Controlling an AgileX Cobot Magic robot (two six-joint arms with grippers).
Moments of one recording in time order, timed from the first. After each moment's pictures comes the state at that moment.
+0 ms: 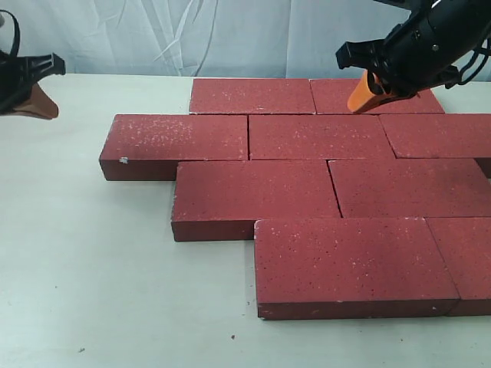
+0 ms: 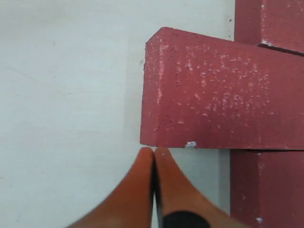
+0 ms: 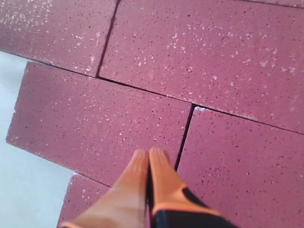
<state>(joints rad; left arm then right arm) 0.10 1.70 -1.20 -0.58 0.76 0.28 0.15 1.72 -1.38 0.48 0.99 -0.29</state>
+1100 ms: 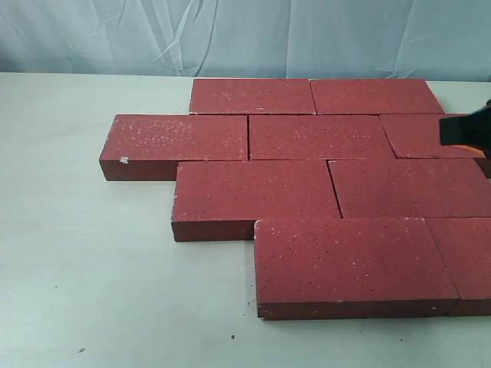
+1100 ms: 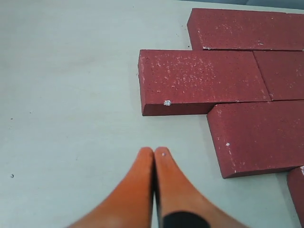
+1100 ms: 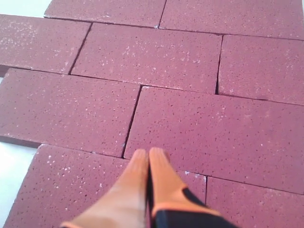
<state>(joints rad) 0.05 0.88 -0.88 -0.34 0.83 0.19 0.15 0.95 -0.74 0.30 0.65 -0.20</state>
